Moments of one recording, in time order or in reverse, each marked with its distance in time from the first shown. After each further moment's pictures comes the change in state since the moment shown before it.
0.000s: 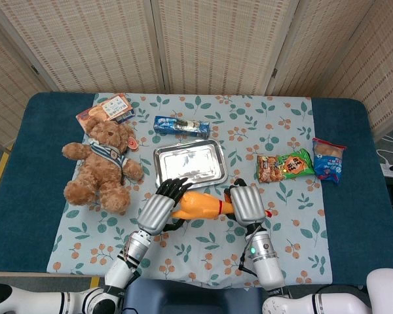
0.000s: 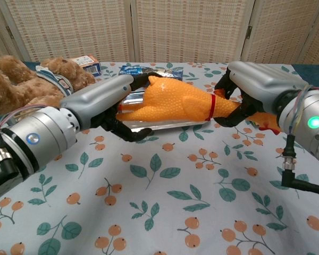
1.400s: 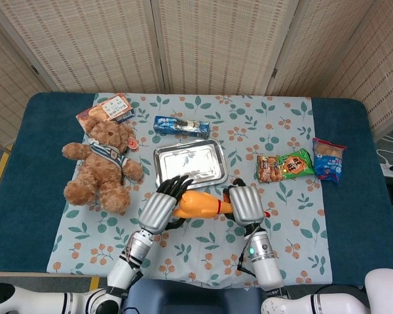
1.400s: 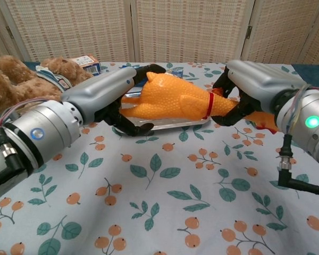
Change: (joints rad) left arm -0.005 -0.035 -0.017 -0.012 -0.010 0.049 0.088; right arm 0.000 -0.010 0.006 -0.006 -0.003 0.006 0.002
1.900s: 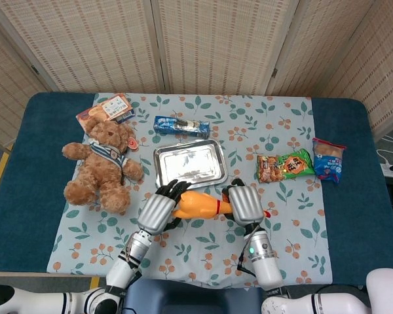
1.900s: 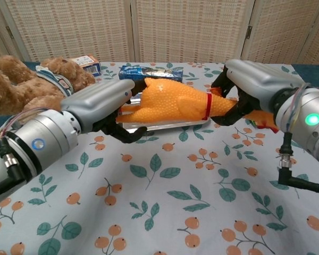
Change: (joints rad) left arm 0.012 0.012 0.010 0.027 -0.022 -0.054 0.064; right arm 0.001 0.004 0.005 -0.007 0.002 -0.010 0.014
